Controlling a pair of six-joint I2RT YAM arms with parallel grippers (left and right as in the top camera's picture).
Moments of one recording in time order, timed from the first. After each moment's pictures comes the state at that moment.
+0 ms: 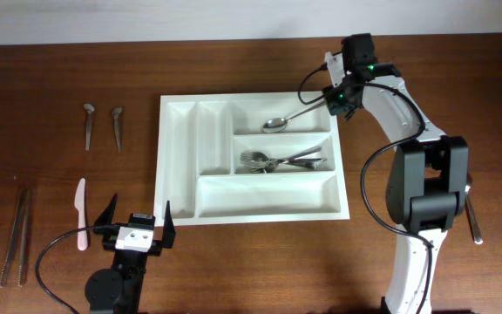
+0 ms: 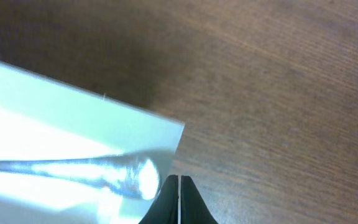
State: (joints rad) left arm 0.01 0.01 0.01 -0.07 0.09 0.27; right arm 0.11 2.25 1.82 -0.72 0.02 -0.27
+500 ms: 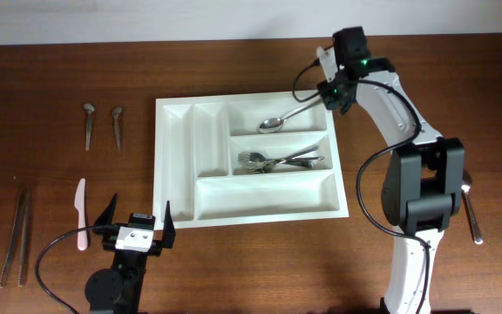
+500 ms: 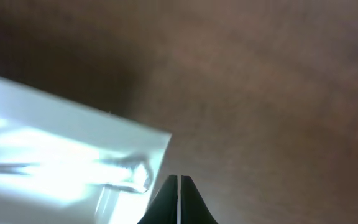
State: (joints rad) left arm 0.01 0.01 0.01 -0.07 0.09 0.27; right arm 0.13 2.25 1.92 -0.76 0.07 -0.29
